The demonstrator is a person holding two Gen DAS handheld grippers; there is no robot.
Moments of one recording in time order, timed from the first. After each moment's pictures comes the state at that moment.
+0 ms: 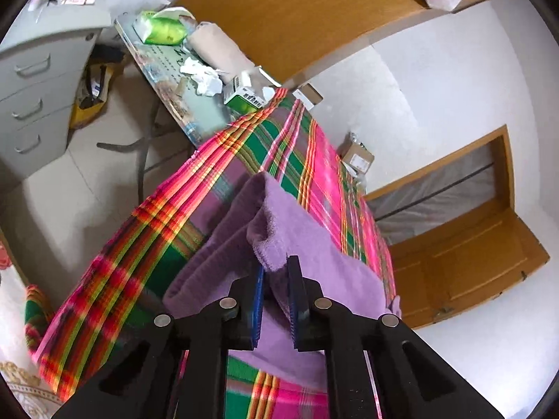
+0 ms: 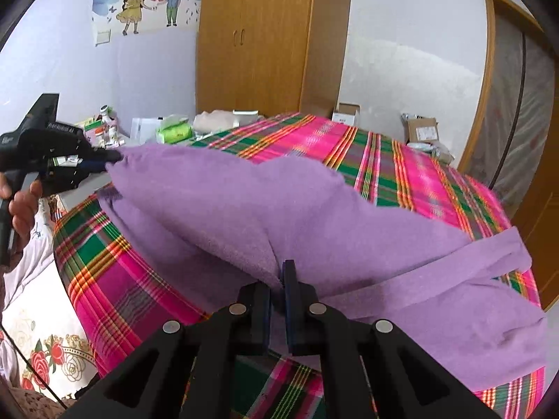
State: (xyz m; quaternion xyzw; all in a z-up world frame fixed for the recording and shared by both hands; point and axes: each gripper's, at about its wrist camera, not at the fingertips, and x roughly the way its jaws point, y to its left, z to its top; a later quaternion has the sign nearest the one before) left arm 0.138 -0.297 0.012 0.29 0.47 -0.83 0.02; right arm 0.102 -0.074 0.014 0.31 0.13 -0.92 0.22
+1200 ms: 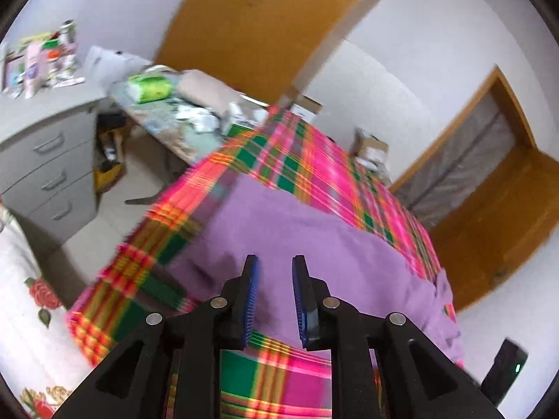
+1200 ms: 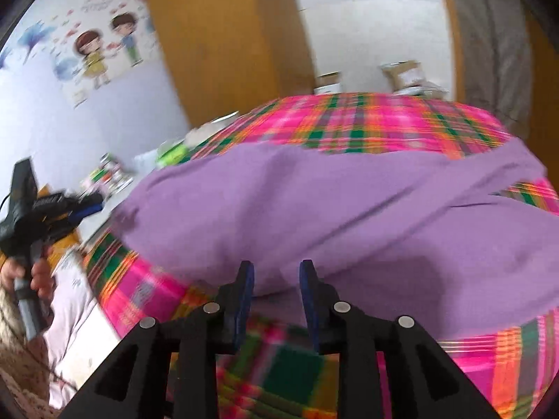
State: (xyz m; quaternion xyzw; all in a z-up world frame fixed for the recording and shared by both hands) left arm 0.156 -0.226 0.043 0.29 0.32 -0.90 0.04; right arm 0.093 0.021 0.009 0.36 -0.04 -0.91 0.21
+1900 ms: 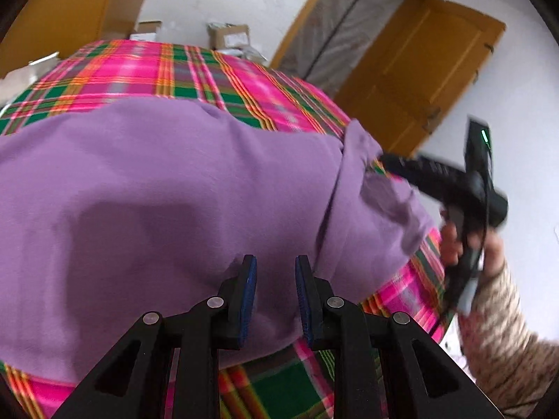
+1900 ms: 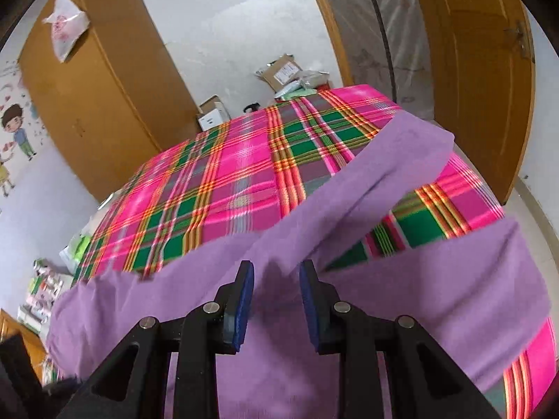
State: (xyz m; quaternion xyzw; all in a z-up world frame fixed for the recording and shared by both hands) left arm 0.055 -0.031 0.007 0.42 0.15 -0.87 -0.22; right arm -0.036 0.153 0.015 0.38 -0.16 -0.91 0.04
